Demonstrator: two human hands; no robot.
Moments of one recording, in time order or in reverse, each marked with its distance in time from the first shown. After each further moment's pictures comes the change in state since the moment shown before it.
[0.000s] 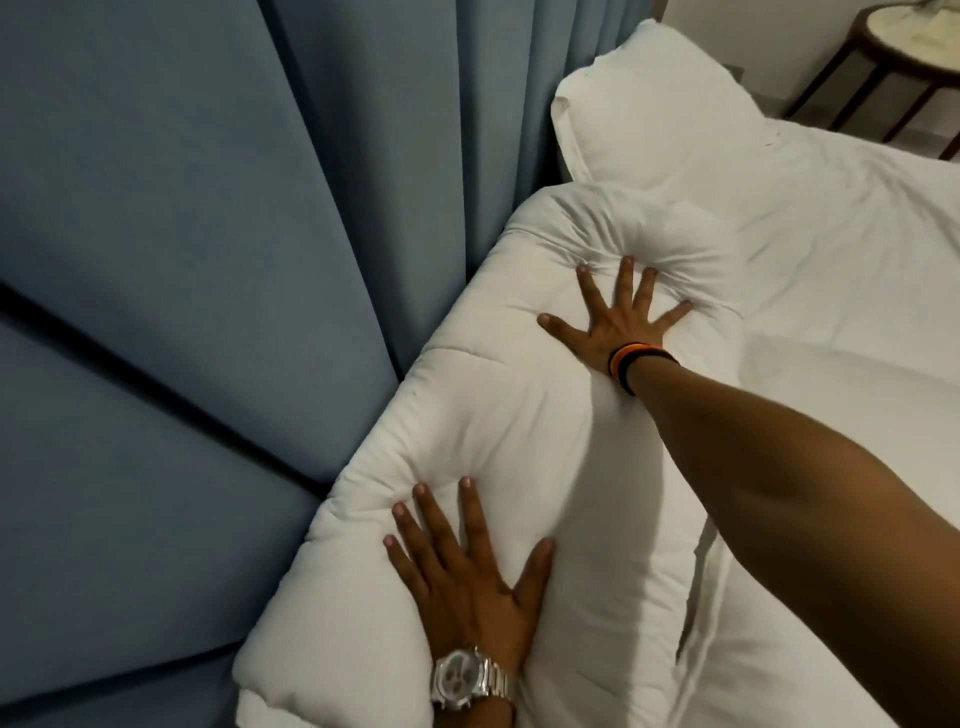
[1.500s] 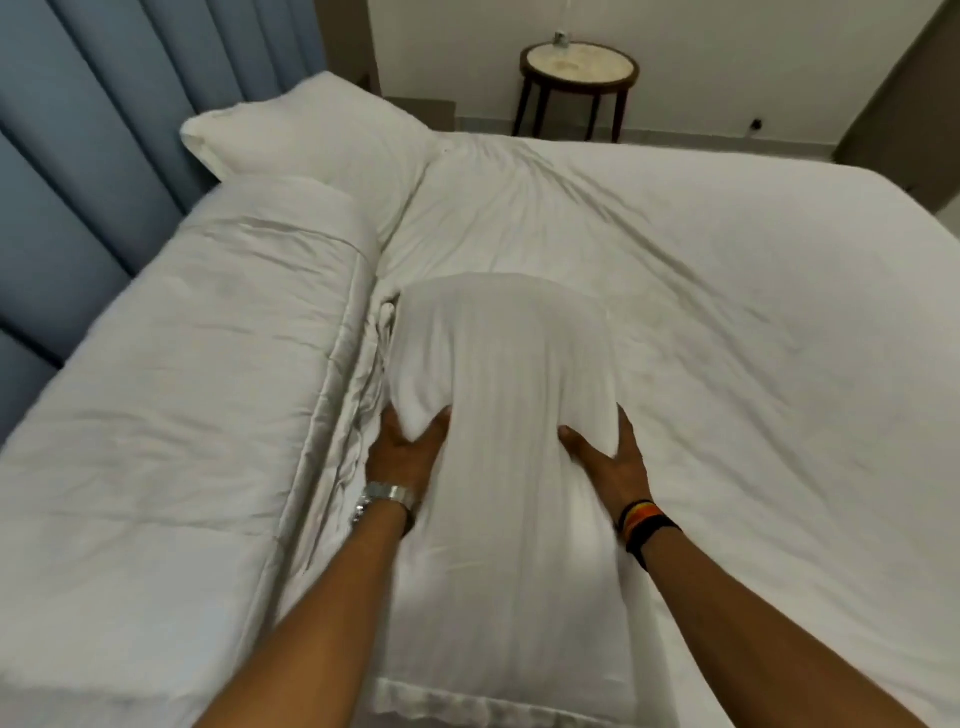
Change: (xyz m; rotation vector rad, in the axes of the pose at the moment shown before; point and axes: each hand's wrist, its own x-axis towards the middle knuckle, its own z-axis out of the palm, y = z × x) left_hand -0.139 0.273 -0.001 -0.813 -0.465 -0.100; right_hand -0.420 0.411 0.026 1.347 0.287 0.550
